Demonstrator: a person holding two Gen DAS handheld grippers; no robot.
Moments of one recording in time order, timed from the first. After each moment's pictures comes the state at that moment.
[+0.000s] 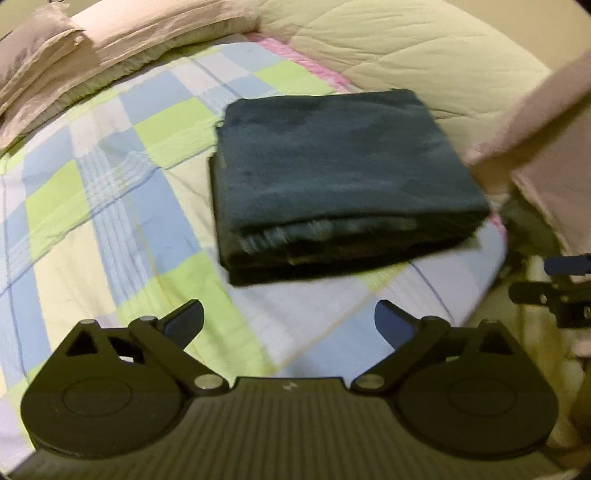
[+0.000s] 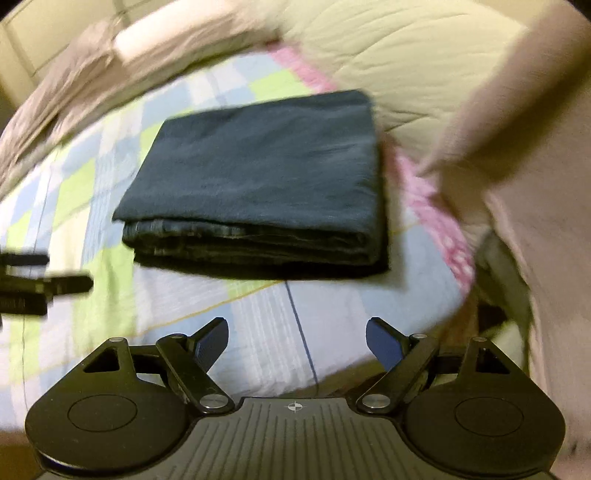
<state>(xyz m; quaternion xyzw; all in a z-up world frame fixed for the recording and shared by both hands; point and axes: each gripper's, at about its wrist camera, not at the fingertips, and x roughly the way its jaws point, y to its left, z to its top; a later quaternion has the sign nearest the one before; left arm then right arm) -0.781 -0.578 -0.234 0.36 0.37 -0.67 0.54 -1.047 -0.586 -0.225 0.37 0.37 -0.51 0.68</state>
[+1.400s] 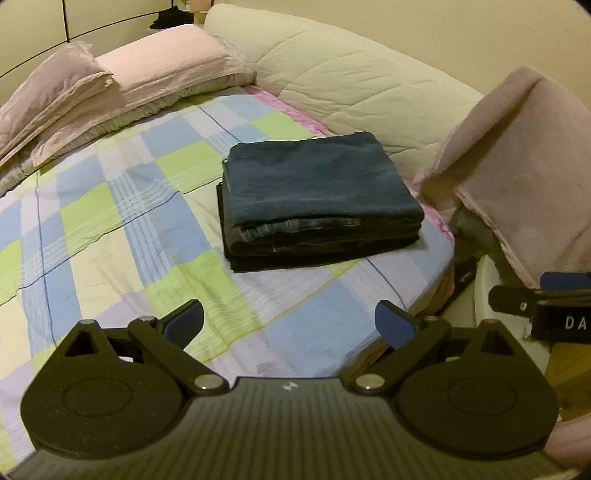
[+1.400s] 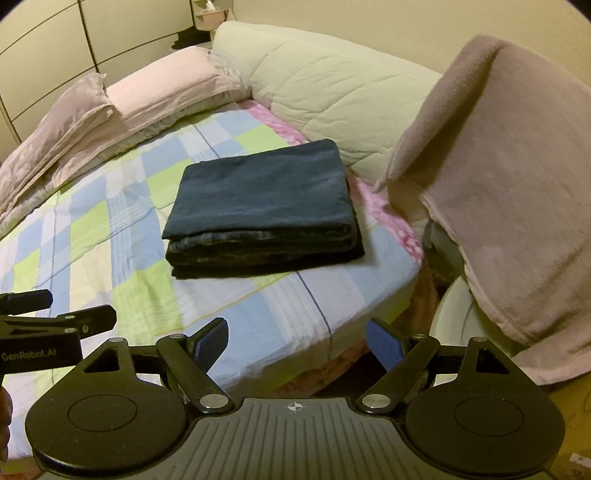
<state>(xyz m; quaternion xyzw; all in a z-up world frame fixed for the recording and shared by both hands) -0.780 -0.461 -0.152 0.31 0.33 -0.69 0.57 -1.001 -0.459 -0.134 0.33 0.32 -0.59 0.66</state>
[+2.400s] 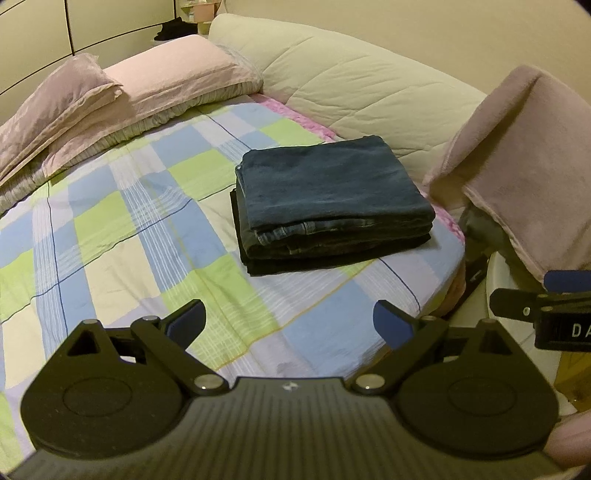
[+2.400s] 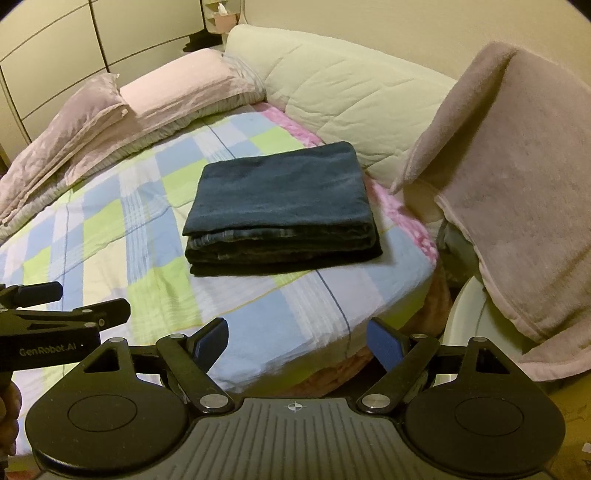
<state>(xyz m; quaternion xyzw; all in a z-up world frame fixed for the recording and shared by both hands) -0.768 -0.450 -0.149 0.31 0.30 -0.69 0.59 -0.978 -0.443 -0.131 0.33 0.32 -0.58 0.68</state>
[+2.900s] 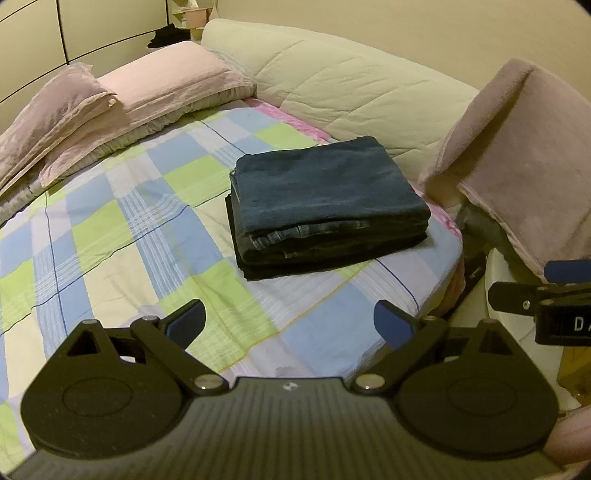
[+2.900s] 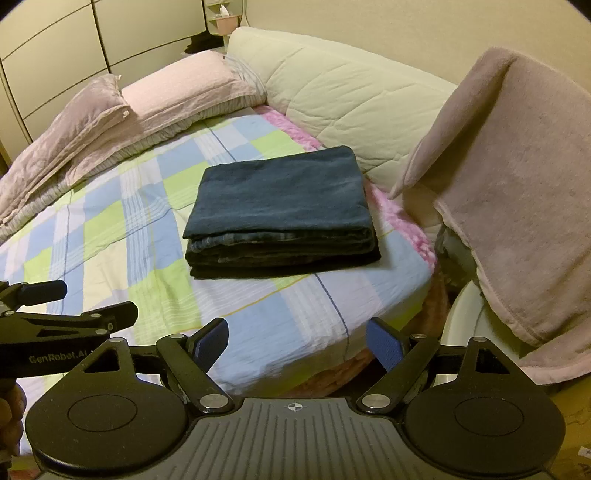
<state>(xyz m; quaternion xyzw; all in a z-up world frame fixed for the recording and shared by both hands) -0.776 -0.450 -0.148 0.32 0.29 -0.69 0.58 -0.978 -0.445 -0.126 0.32 0.32 -0.58 0.68</state>
